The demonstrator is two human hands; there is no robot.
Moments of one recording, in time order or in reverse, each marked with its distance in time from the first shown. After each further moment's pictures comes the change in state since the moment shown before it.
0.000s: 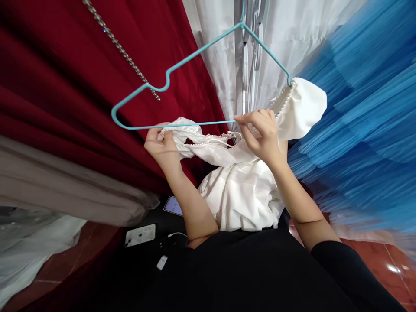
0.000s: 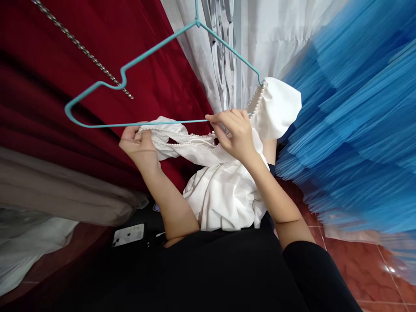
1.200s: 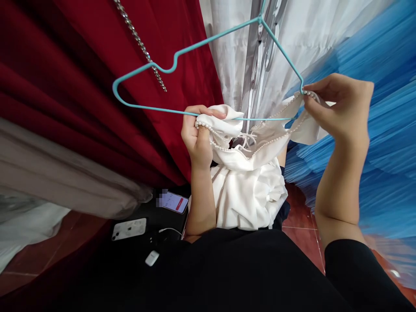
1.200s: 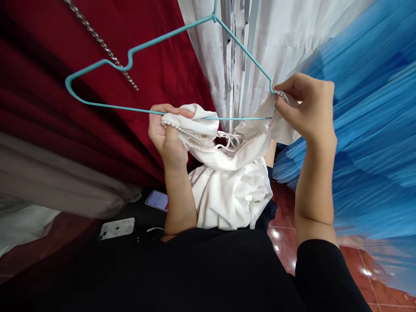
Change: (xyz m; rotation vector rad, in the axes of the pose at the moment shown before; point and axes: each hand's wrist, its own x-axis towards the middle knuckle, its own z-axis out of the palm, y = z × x) left_hand -0.049 0.074 0.071 -0.485 -0.282 0.194; right_hand 0.051 0.046 -0.117 -0.099 -0.019 0.167
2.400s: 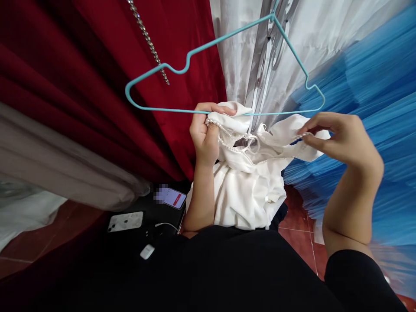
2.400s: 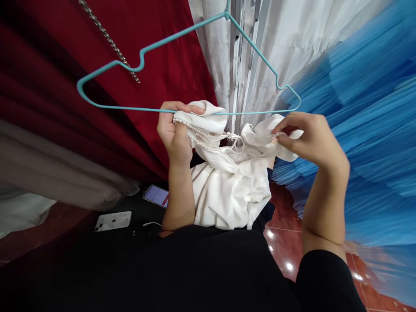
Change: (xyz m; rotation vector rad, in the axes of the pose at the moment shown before) left_hand -0.006 -0.004 0.006 0.064 -0.044 -0.039; right_hand -0.029 -0.004 -0.031 -0.027 -0.488 0.045
